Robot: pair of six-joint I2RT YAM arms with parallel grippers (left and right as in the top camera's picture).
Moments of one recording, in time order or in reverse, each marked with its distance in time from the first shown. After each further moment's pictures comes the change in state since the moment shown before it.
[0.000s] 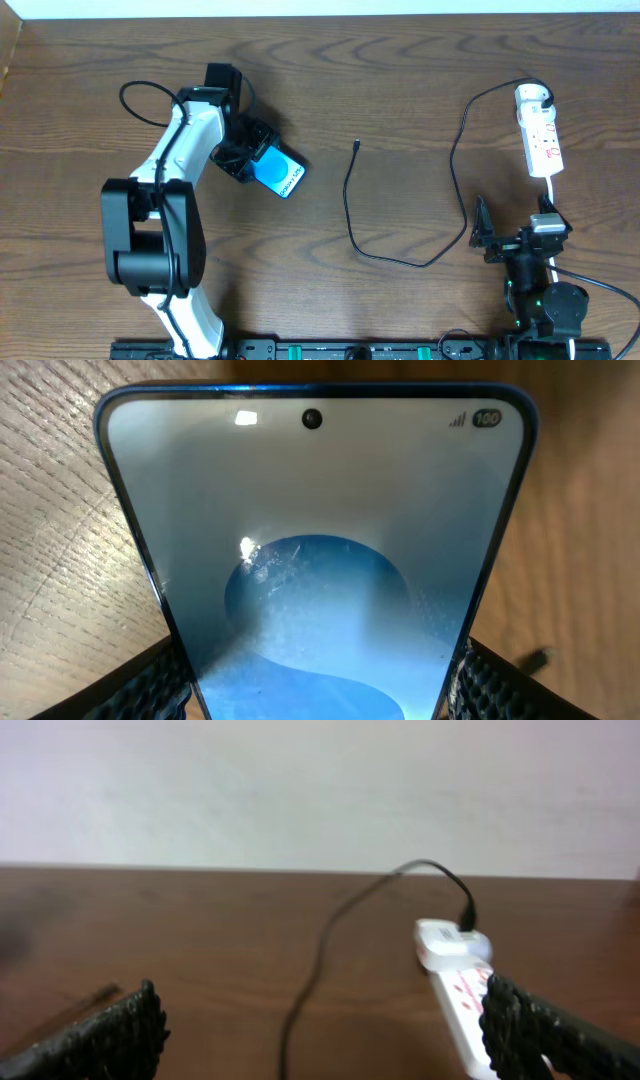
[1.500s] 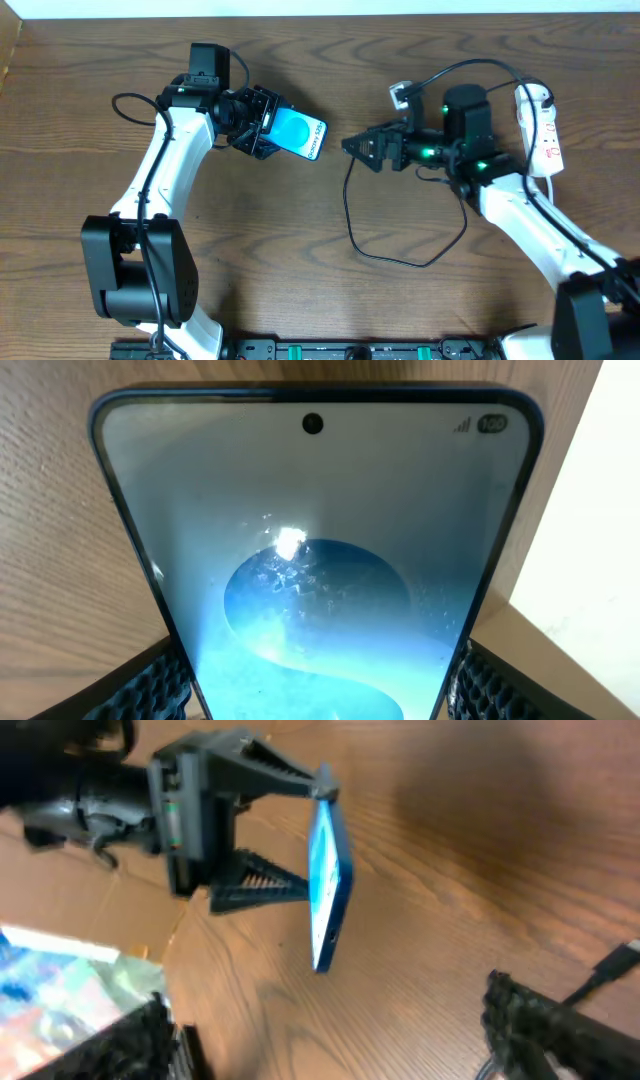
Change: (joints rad) left arm 0.000 -0.145 0.001 0.161 0.283 -0.272; right arm 0.373 1.566 0.938 0.109 -0.713 0.464
